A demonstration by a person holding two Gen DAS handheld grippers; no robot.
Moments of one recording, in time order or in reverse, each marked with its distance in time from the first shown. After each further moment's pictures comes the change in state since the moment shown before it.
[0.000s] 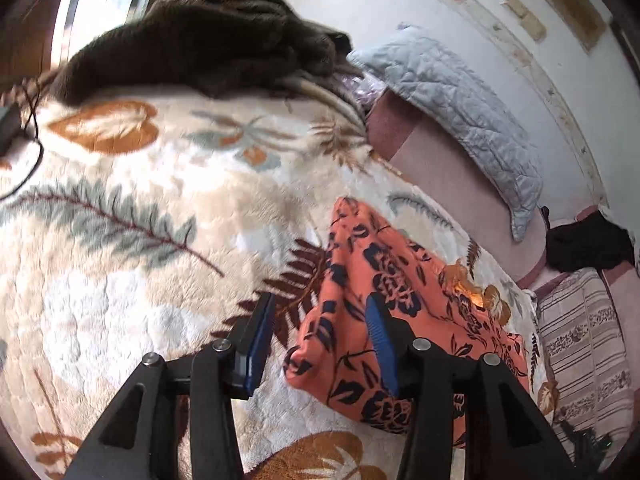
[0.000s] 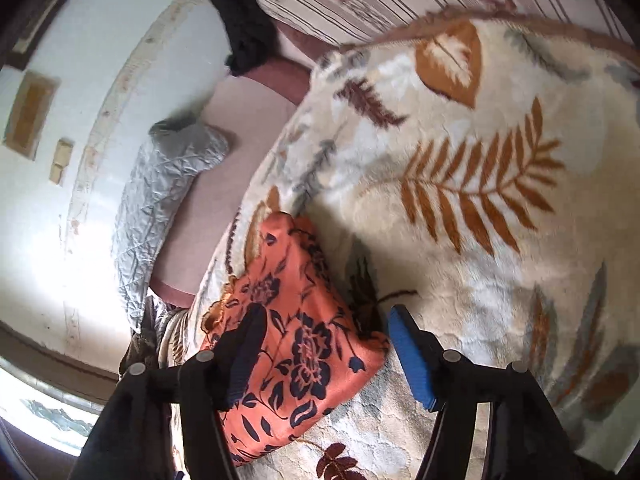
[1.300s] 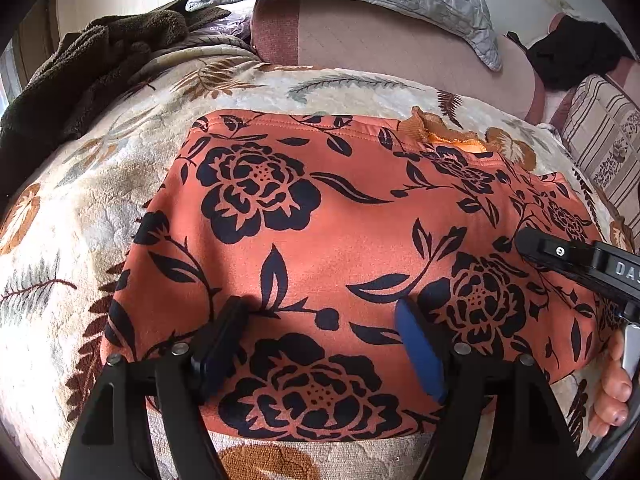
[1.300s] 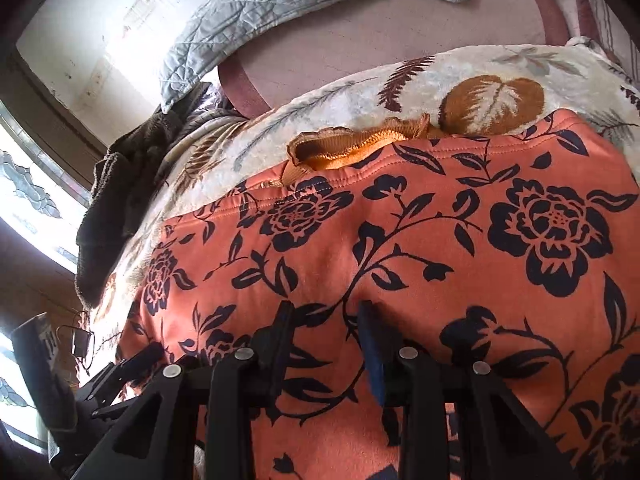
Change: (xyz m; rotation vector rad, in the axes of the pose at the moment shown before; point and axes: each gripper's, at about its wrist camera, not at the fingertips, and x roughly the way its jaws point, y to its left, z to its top) left arm 0.100 -0.102 -0.060 0.490 0.236 0.126; right arm 0.184 0.161 -0.116 -0.644 0.423 0.081
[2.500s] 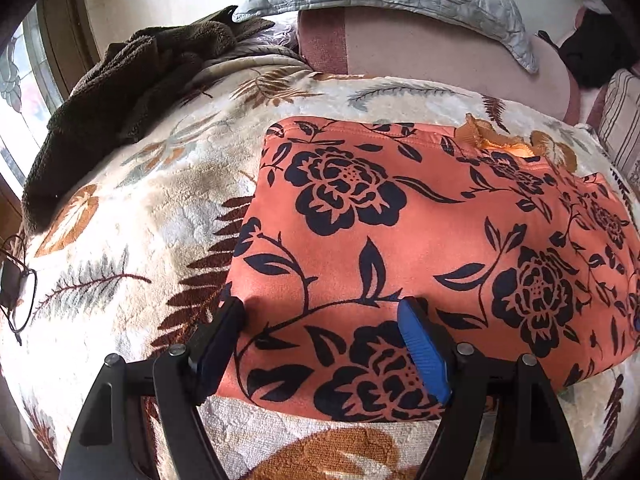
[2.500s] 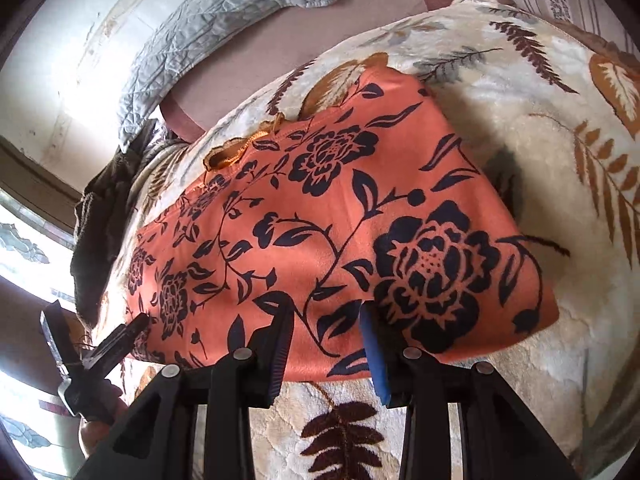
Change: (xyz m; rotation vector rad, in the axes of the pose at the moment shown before) left arm -0.017 0.027 -0.005 -0.022 -0.029 0.160; right arm -0.102 -0.096 -0.053 0.222 -0.011 -0.076
